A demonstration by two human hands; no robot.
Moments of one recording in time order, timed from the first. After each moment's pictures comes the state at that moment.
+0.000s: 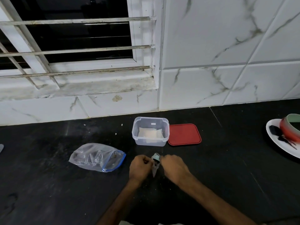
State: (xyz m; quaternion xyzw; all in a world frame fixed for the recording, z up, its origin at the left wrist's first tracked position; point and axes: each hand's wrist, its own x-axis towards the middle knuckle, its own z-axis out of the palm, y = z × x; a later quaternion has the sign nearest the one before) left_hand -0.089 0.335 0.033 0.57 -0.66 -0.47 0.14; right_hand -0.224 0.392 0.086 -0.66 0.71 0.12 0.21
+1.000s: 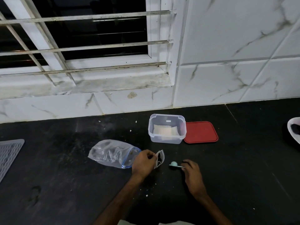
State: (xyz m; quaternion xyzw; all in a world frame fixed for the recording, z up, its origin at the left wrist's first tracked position) left_hand -0.035 0.304 0.031 0.56 -0.68 -0.45 0.13; right_hand -0.227 0.426 -0.070 -0.52 0.81 -0.25 0.13
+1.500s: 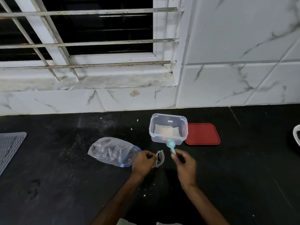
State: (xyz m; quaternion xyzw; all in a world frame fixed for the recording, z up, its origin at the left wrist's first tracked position) left_hand -0.040 0.303 0.026 0.58 -0.64 -0.48 0.14; right_hand -0.186 0.383 0.005 -0.30 0.69 -0.59 0.28
